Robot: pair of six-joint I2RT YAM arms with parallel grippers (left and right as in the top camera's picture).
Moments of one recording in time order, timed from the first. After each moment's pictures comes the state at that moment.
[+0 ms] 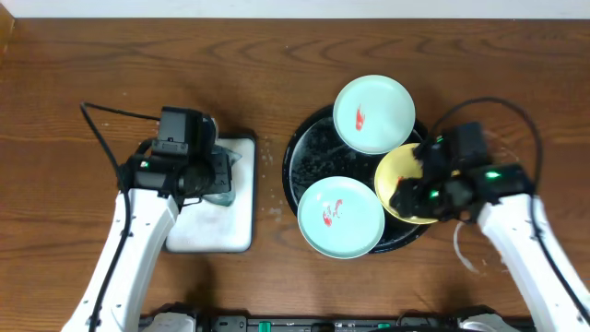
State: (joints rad) left arm -0.13 1.28 1.03 -0.93 0.14 -0.21; right arm 0.22 1.31 0.93 -0.99 -0.31 0.23
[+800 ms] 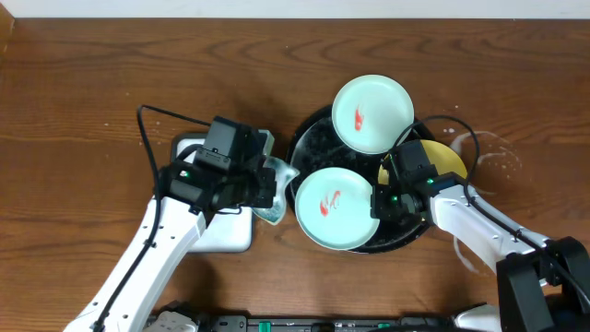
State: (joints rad) left arm -0.39 1.28 1.03 -0.89 0.30 -0.30; right arm 0.35 1.57 0.74 -0.47 -0.21 0.46
